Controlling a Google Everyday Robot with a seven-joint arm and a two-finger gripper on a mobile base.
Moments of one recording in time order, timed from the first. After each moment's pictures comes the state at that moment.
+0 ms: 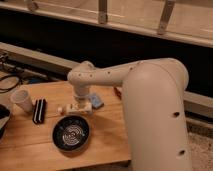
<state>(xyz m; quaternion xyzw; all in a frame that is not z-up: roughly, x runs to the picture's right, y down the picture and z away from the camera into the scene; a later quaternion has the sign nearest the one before) -0.141 0.092 0.820 -0.31 -0.10 -0.04 0.94</state>
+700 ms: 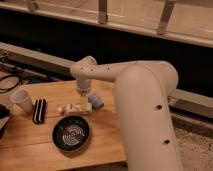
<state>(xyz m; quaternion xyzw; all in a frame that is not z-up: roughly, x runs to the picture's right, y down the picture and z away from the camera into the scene) -0.137 0.060 0.866 -0.31 -0.11 -0.05 0.94</state>
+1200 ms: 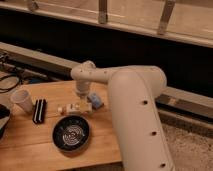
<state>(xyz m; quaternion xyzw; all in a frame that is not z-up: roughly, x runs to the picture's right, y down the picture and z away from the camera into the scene) -0.152 0.086 0.904 -0.33 -0.13 -0.06 0.93</state>
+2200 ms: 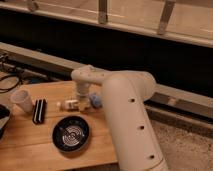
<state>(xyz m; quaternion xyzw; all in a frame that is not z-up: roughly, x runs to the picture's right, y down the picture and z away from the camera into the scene) -0.156 0.112 0.923 -0.38 -0.13 -0.07 0.91</state>
